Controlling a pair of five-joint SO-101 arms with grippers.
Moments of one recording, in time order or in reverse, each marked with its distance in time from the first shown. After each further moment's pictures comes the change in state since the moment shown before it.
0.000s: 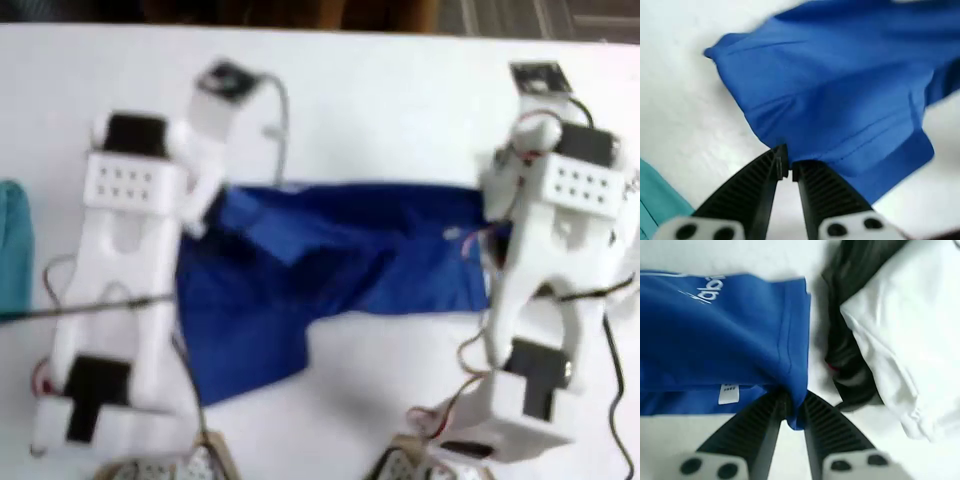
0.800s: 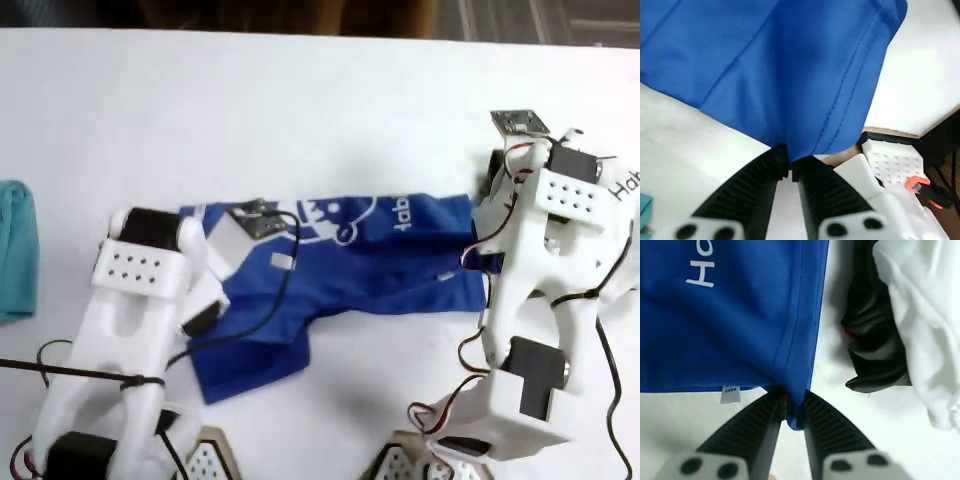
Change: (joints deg) left arm 1.9 -20.4 38.3 0.1 -16.4; right arm 1.1 -0.1 12.9 -3.6 3.5
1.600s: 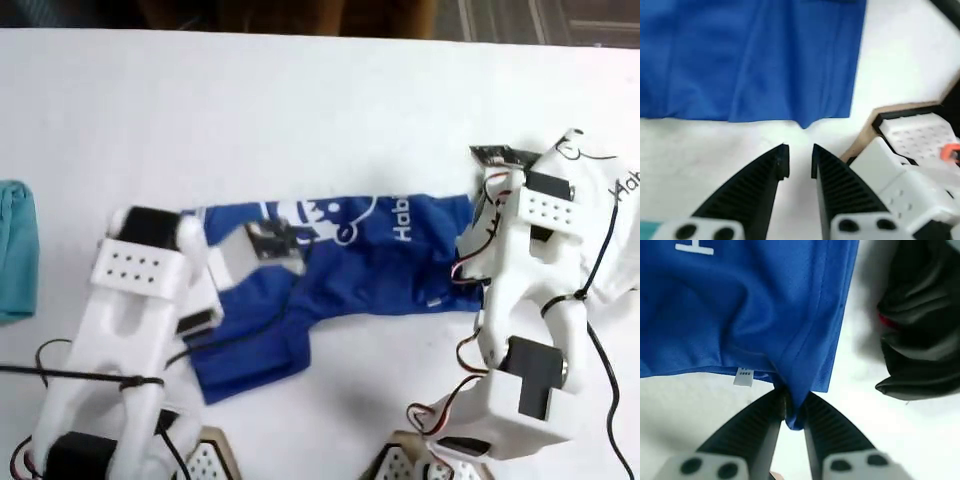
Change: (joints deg) left arm -1.0 0.0 -3.2 -0.7 -16.1; right arm -1.0 0.0 14.1 -7.5 0.0
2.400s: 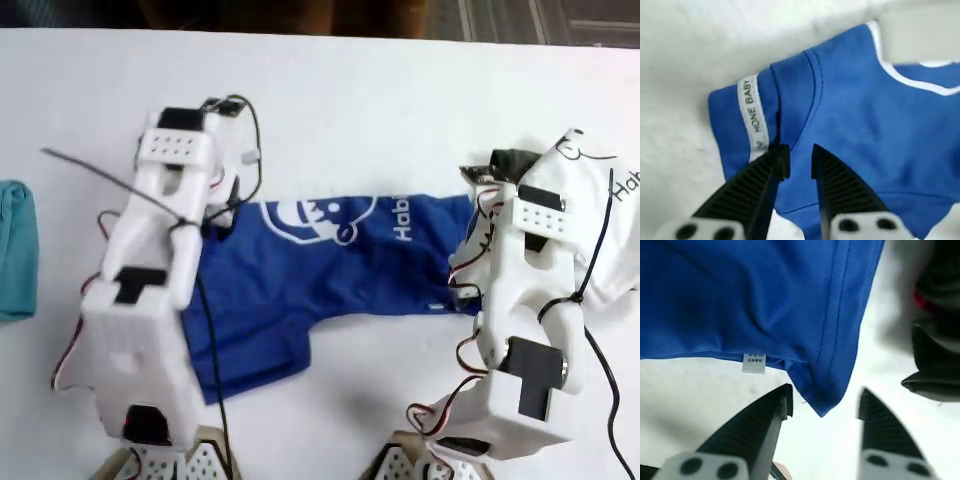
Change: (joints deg) left arm -3.5 60.0 -51.5 -5.5 51.3; right arm -0.1 0.0 6.4 -0.7 1.9
